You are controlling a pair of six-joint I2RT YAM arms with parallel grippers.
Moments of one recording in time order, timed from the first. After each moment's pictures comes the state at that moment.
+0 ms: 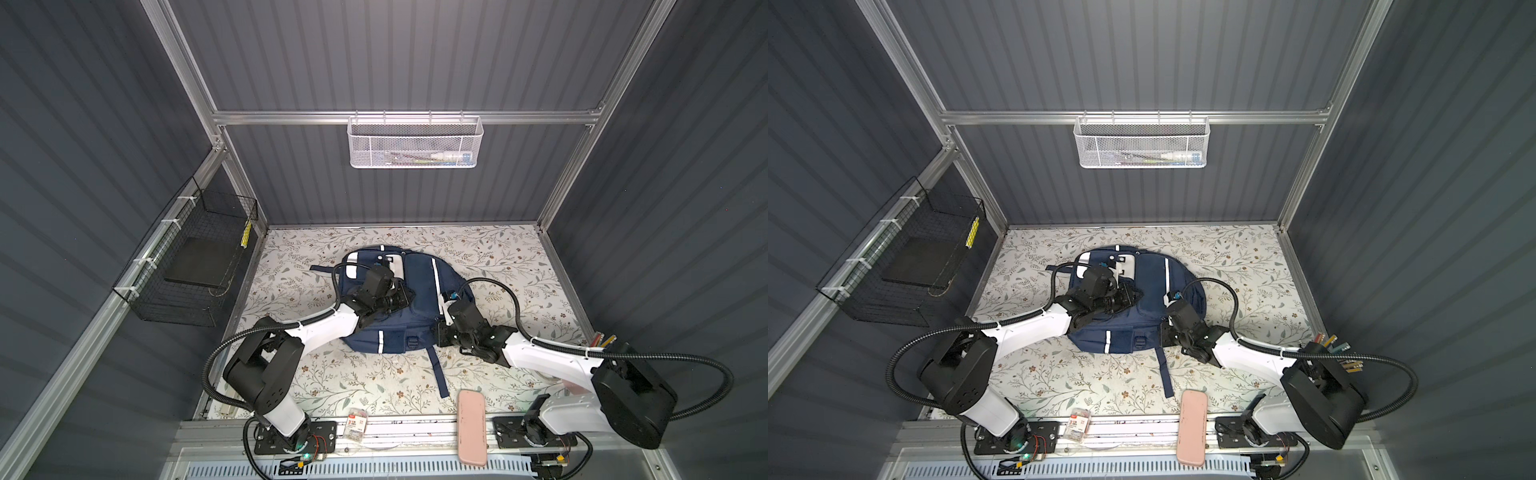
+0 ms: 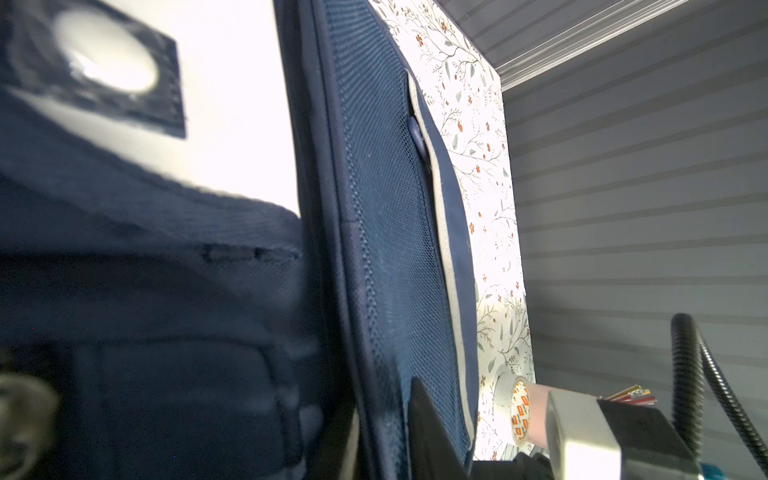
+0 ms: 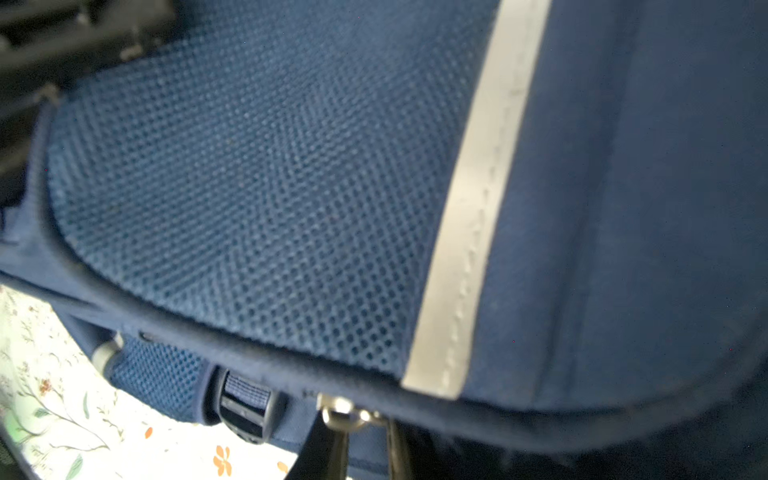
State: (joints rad) left arm -0.70 1.62 0.95 0.09 0.23 -0.91; right arm 0.74 1.35 0.58 -0.01 0.01 0.54
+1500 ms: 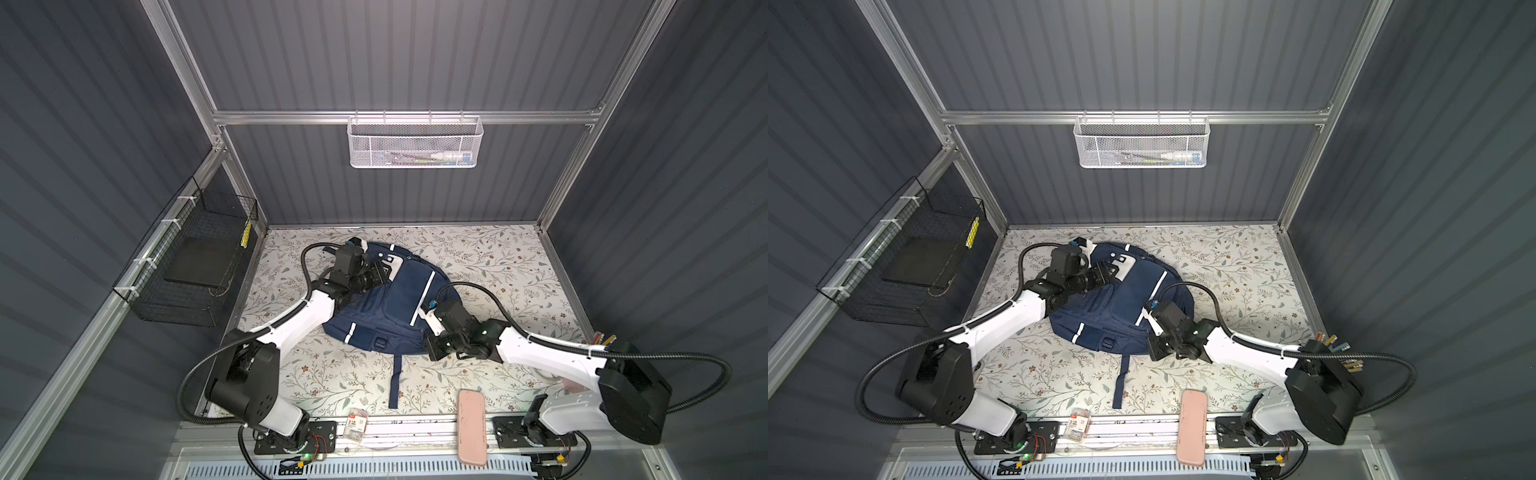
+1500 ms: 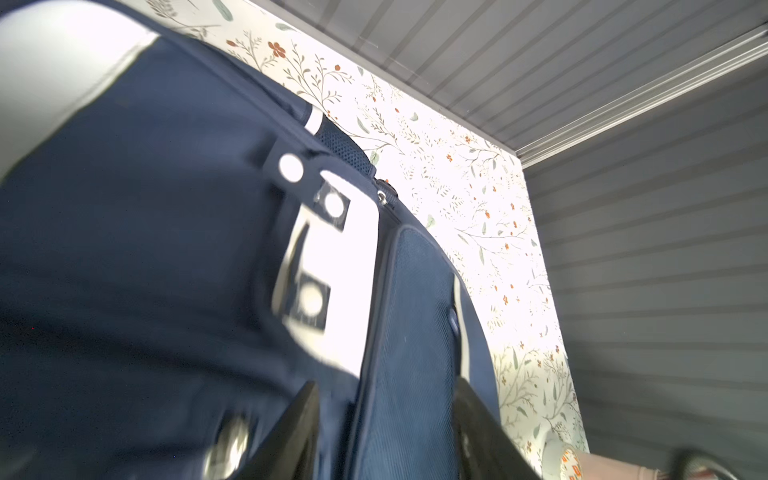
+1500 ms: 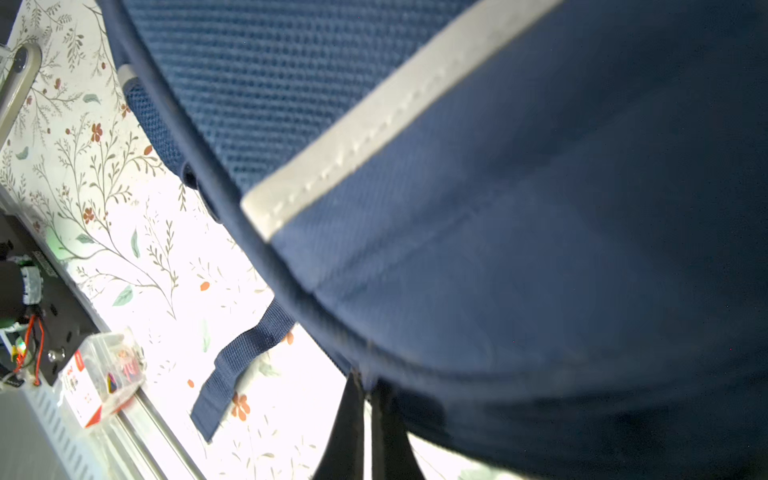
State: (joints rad) left arm -0.49 1.46 0.99 -0.09 0.21 -0.72; right arm 0.86 1.40 0.77 -0.32 -0.13 0.39
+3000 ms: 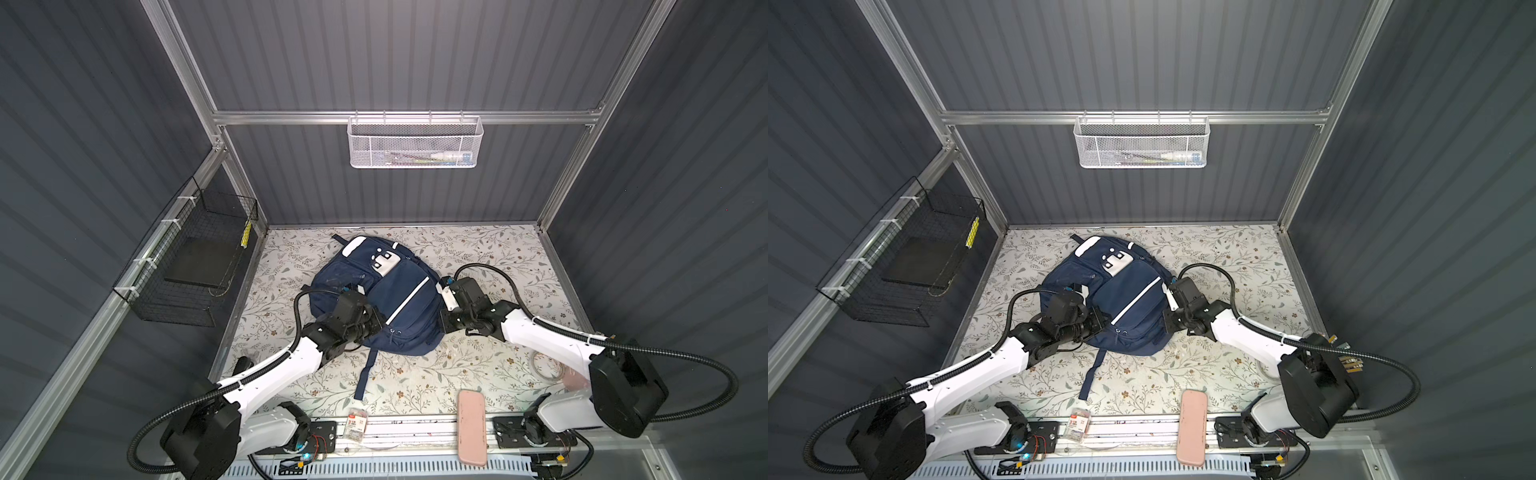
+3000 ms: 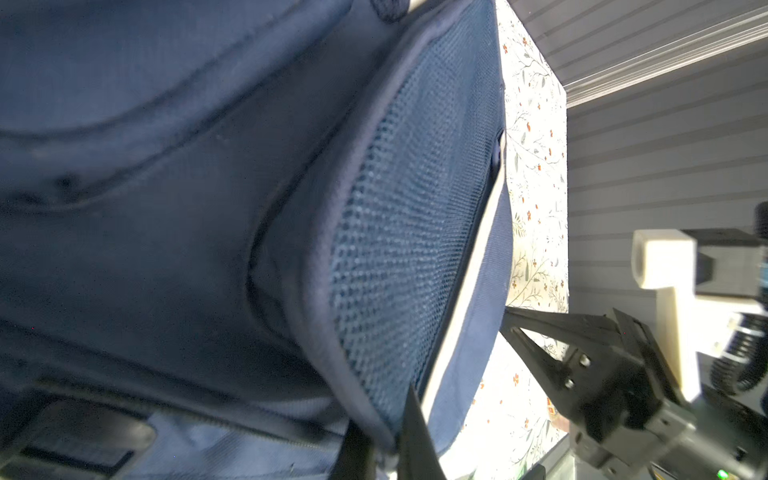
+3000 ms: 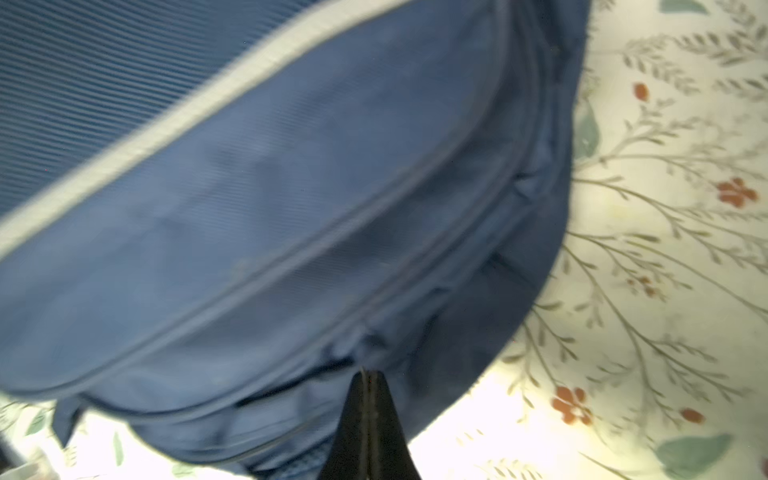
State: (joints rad) left arm -0.69 1.19 0.66 -0.15 0.10 -0.98; right arm 0.65 1.40 0.83 -0.33 -0.11 0.31
